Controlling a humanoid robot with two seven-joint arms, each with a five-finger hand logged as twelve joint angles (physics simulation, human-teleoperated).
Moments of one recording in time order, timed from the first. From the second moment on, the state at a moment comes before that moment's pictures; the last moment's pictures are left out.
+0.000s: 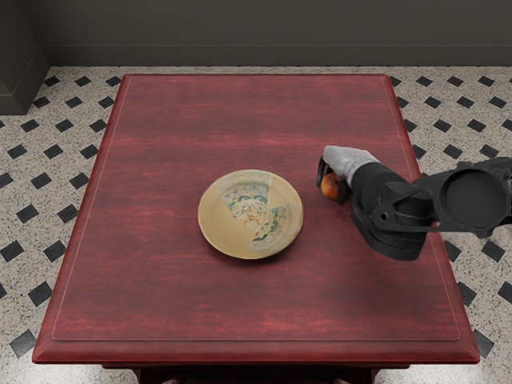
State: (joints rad) left arm 0.00 0.00 -0.01 -0.08 0.09 -0.22 0.11; right arm 1.66 -0.29 -0.66 1.59 -0.57 -0.61 -0.61
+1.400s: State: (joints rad) left arm 0.00 0.00 -0.01 -0.08 0.09 -0.22 0.11; right arm 1.66 -0.12 -0.40 1.59 -0.56 -0.61 -0.61
